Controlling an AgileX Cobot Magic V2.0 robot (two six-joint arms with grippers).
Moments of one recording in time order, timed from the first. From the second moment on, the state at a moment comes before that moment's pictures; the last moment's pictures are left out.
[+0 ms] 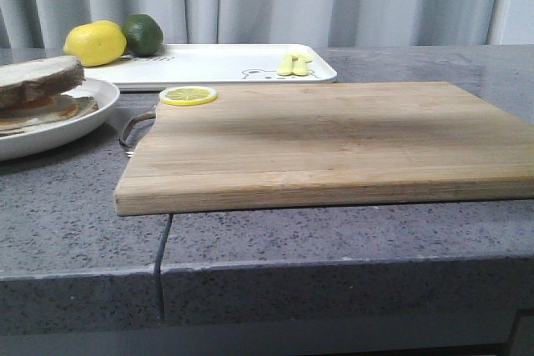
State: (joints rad) left arm 0.11 0.94 -0.78 -0.11 0.46 0.04; right arm 0.66 1.68 -1.55 0.91 0.77 -0.68
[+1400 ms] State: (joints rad) left arm 0.20 1.47 -0.93 -0.40 0.59 0.12; right arm 0.68 1.64 -1.55 0.90 0.82 -0.68
